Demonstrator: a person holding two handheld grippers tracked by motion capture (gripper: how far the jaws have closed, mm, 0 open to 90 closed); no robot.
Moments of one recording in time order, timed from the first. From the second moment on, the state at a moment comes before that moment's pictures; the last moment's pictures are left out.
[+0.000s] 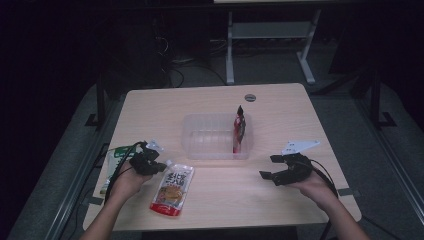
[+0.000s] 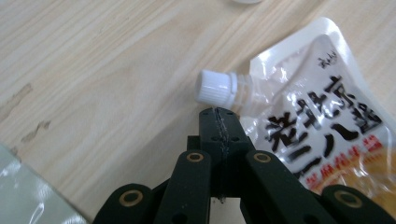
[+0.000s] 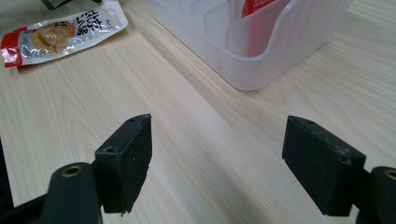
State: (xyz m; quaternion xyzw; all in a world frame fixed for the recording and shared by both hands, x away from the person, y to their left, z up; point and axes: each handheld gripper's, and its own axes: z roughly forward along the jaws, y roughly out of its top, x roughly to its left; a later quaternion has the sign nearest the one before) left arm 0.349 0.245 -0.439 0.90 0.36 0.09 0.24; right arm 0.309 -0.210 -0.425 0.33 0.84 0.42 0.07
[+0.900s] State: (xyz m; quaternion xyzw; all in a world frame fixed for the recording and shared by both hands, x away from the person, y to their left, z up) left arm 0.341 0.146 -0.444 0.94 0.24 0.04 0.24; right arm 0.308 -0.212 -0.422 0.33 0.84 0.43 0.07
